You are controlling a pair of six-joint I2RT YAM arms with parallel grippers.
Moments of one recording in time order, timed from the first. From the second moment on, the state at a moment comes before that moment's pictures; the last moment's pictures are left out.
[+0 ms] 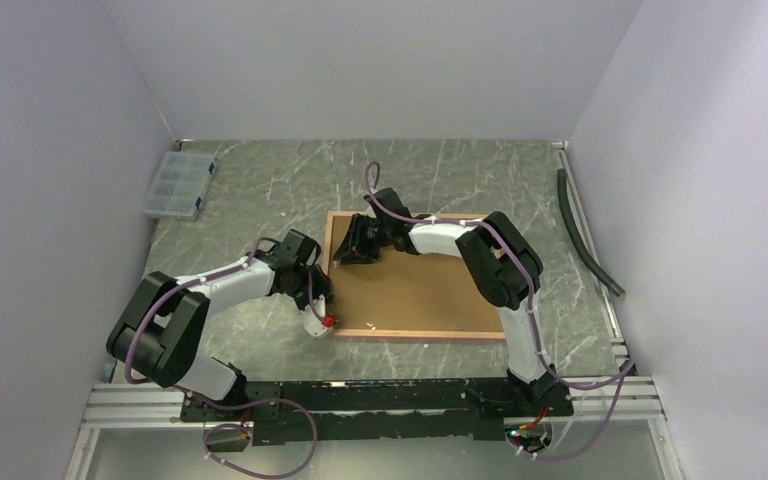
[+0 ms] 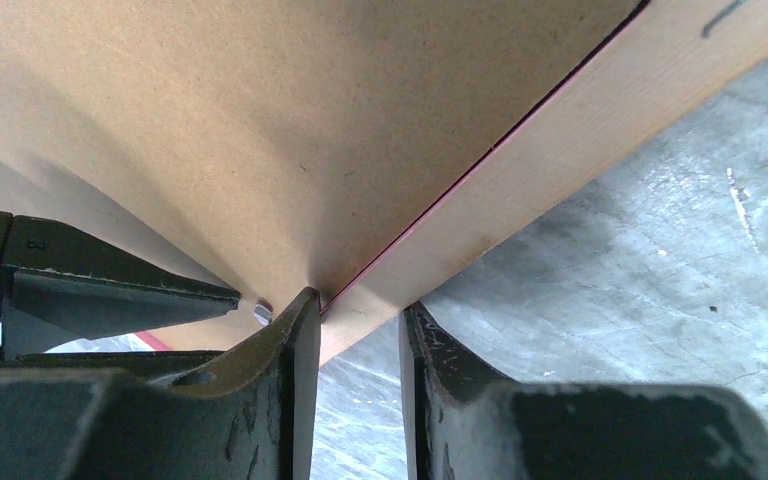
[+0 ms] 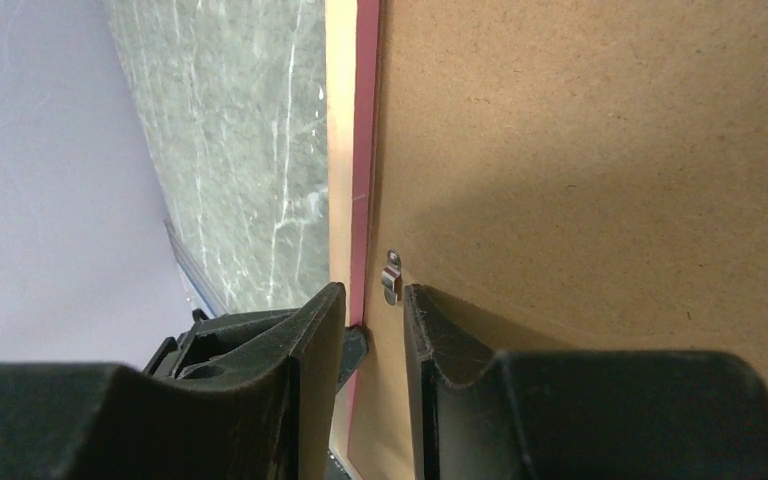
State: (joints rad) left arm -0.50 1.48 0.70 -0.42 0.32 2.09; right arm 0.68 2.13 1.32 0.05 -0.49 0.92
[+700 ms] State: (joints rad) left arm -0.50 1.47 0.69 -0.42 0.32 2.09; right arm 0.71 2.13 1.33 0.02 -0.51 0.95
